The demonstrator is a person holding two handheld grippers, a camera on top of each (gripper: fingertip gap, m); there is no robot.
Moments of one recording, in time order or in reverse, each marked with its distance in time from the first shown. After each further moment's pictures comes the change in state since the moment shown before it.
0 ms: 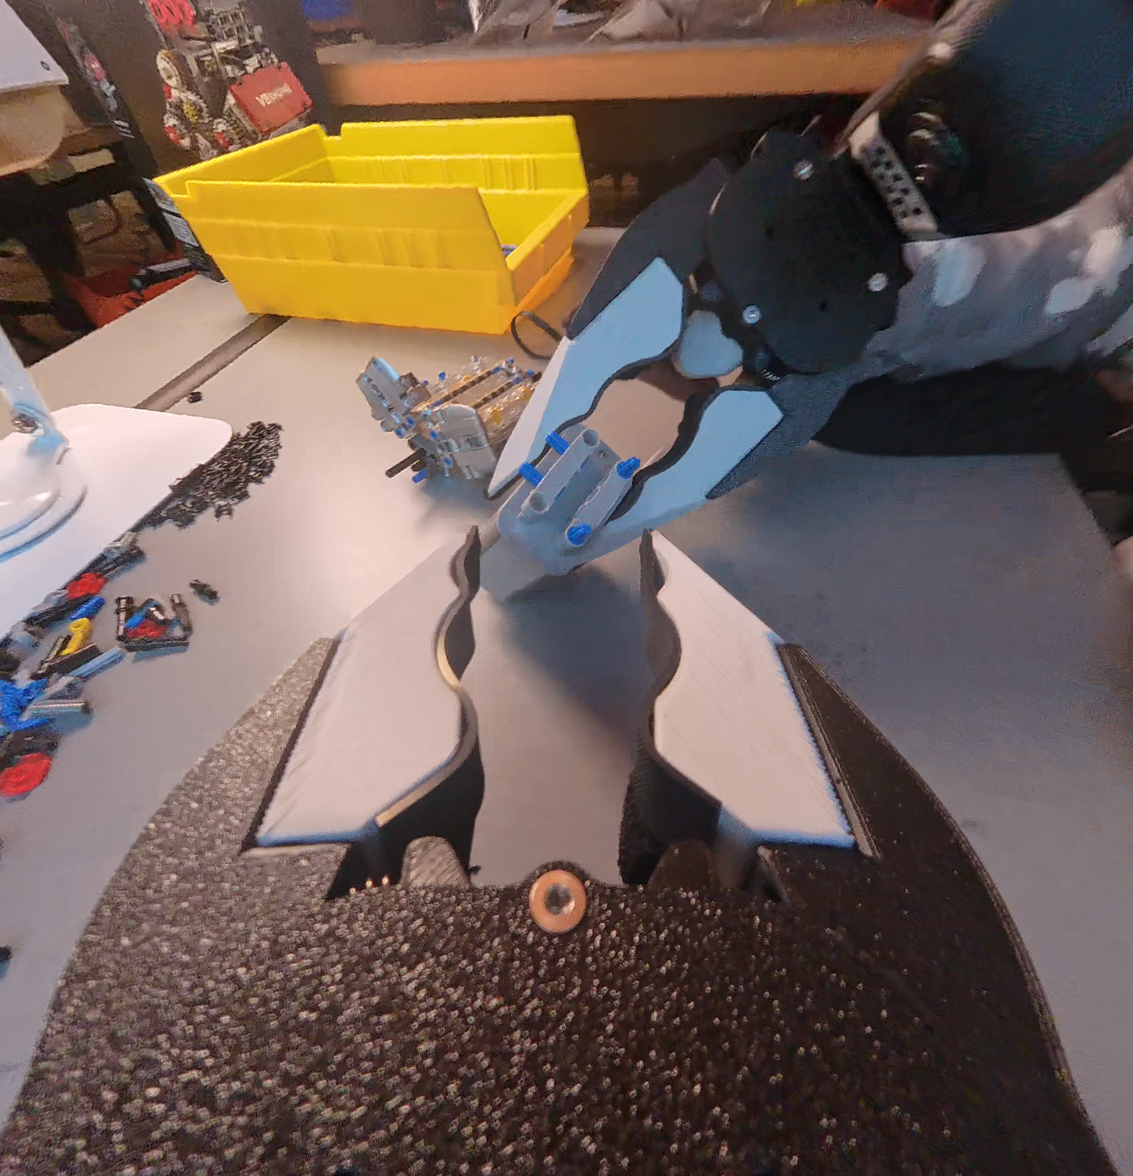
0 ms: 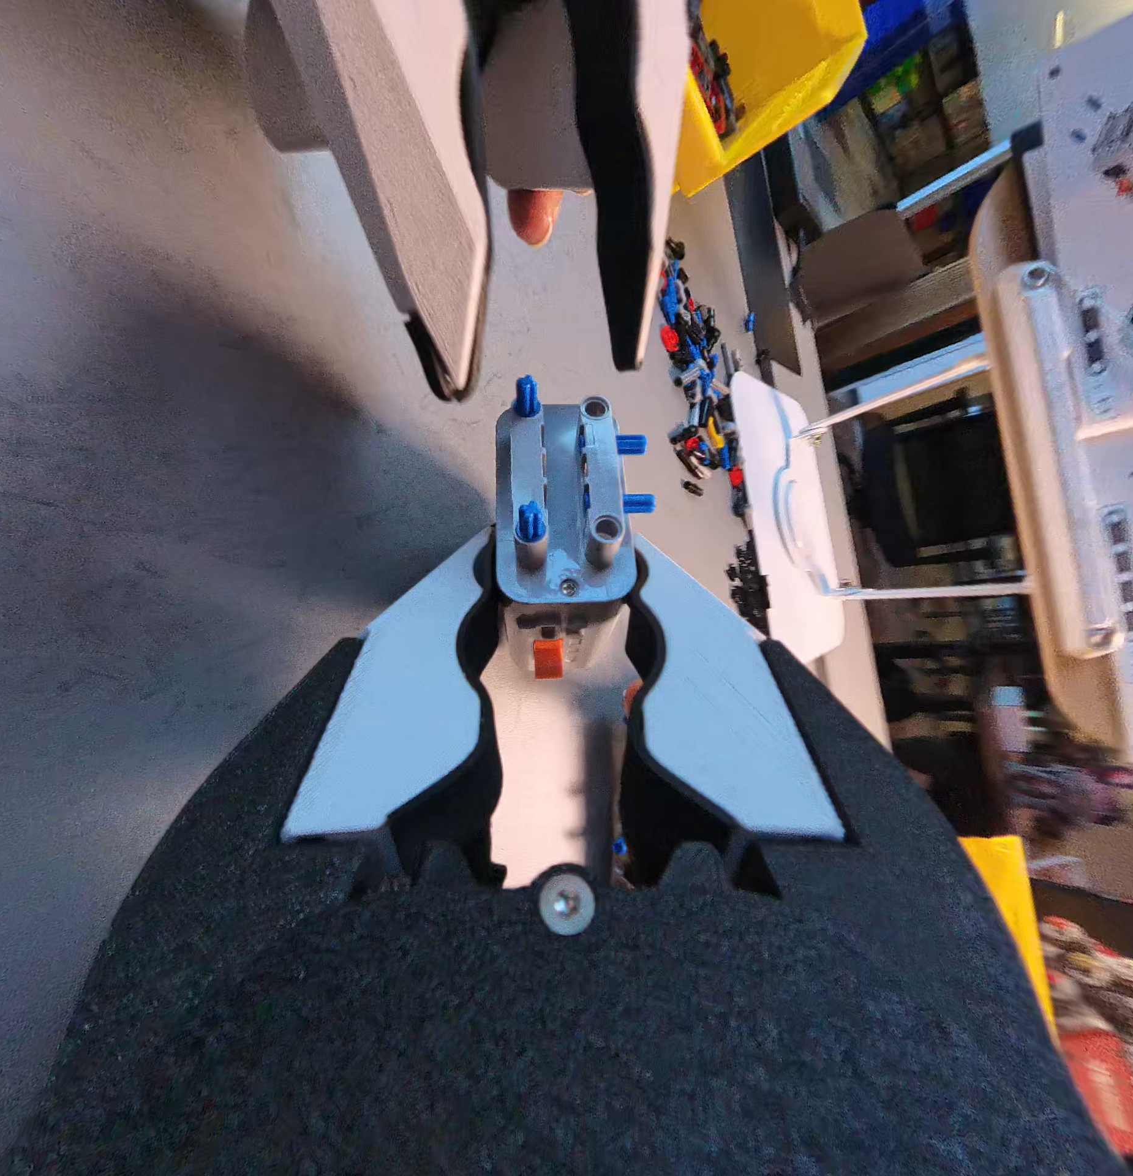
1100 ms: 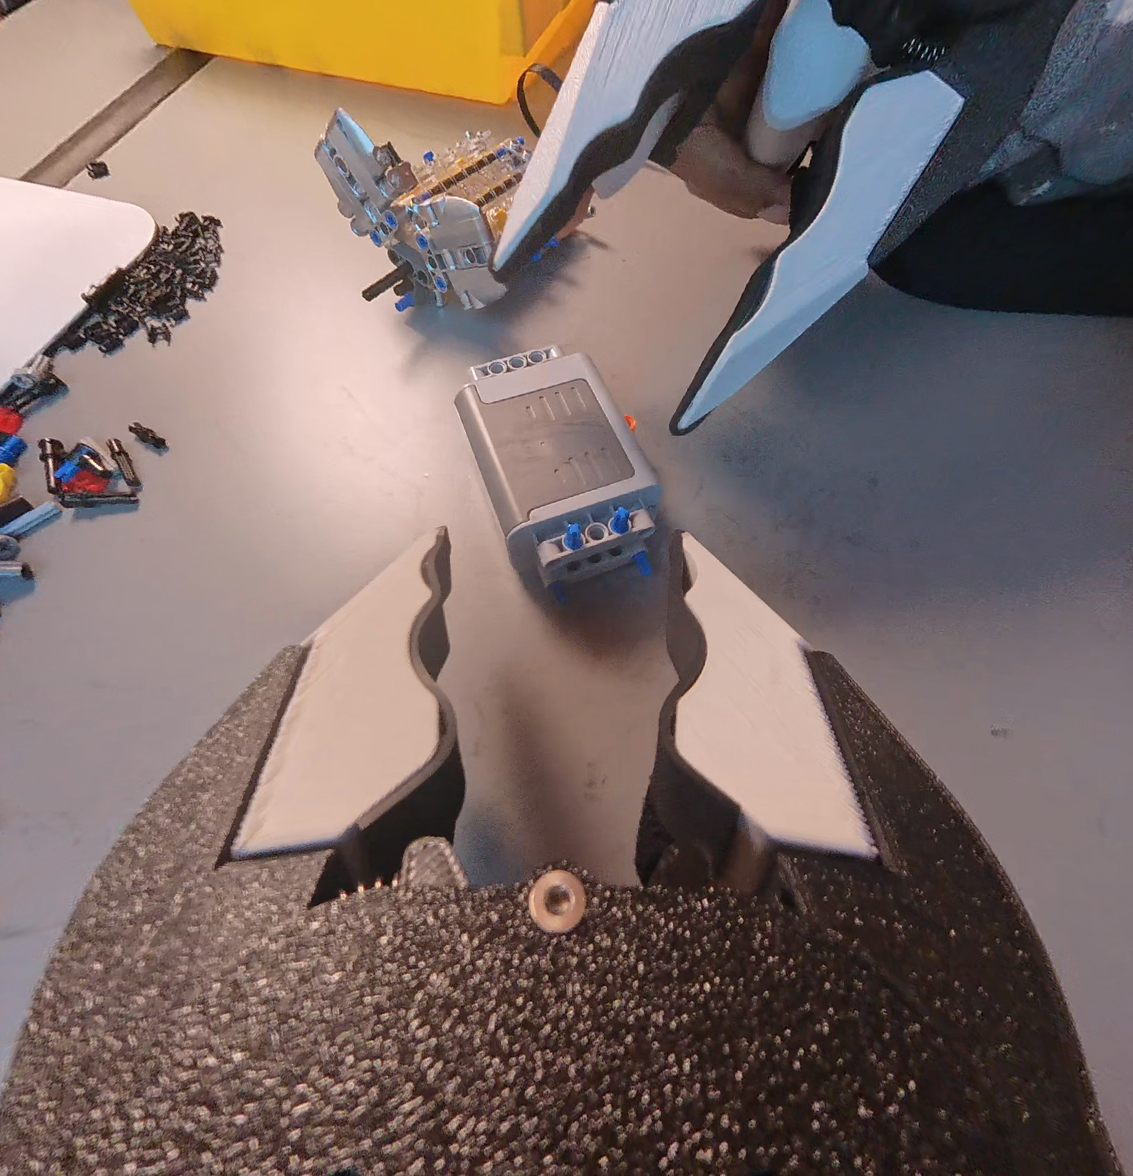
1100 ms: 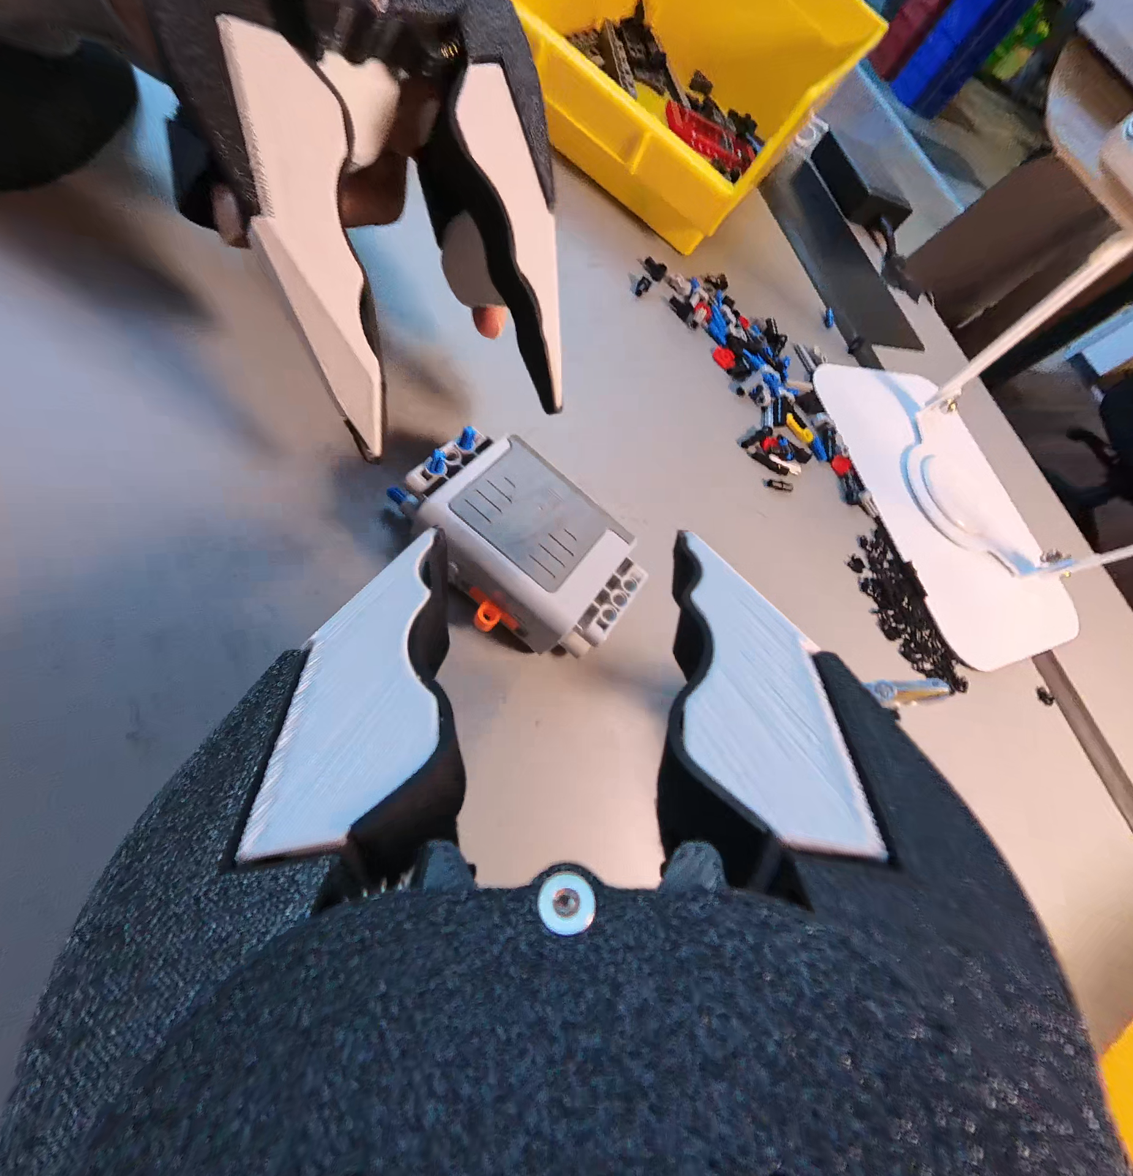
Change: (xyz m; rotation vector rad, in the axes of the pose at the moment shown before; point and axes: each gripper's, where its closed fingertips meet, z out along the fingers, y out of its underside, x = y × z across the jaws) left arm -0.007 0.046 0.000 -0.257 0.019 -0.089; right arm 0.000 -0.003 -0.014 0.174 -0.211 0.356
